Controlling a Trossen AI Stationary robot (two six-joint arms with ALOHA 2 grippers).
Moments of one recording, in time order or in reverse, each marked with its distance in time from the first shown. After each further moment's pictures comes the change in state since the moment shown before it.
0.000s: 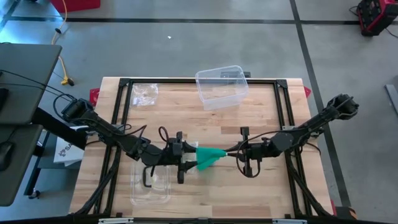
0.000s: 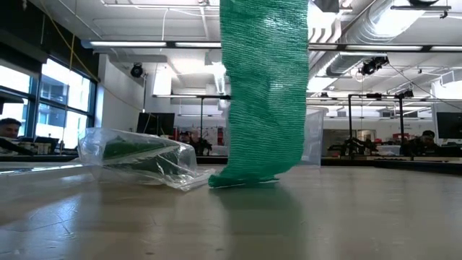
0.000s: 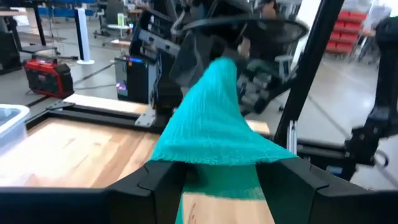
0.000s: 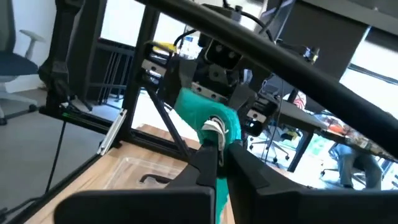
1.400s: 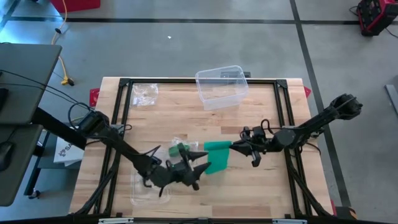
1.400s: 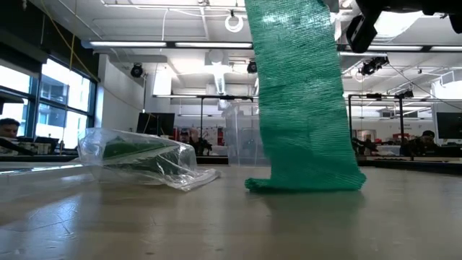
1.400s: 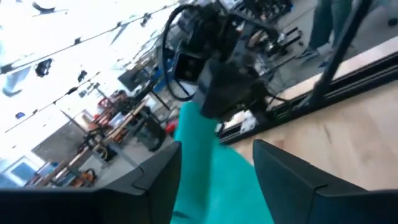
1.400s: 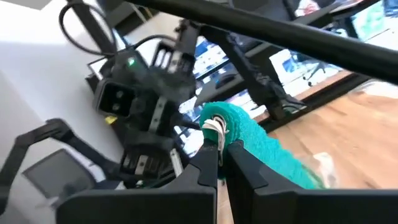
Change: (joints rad) left arm -0.095 0.292 0.139 0.267 -0.450 0.857; right arm -0.058 -0.080 -0.262 0.208 -0.012 0.863
